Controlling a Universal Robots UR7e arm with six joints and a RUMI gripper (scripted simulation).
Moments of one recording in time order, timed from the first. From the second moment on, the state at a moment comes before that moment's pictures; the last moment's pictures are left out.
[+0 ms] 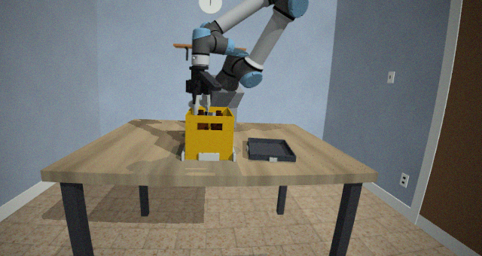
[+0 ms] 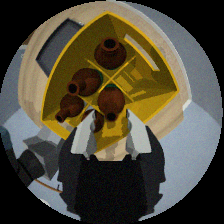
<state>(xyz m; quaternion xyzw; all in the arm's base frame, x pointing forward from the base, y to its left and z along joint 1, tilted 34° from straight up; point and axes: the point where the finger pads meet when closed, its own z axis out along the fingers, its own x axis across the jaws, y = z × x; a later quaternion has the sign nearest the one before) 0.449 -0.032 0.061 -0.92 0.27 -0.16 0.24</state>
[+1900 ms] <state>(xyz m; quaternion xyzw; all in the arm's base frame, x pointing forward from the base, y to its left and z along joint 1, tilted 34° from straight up) 0.449 -0.032 0.061 -0.92 0.27 -0.16 0.24</state>
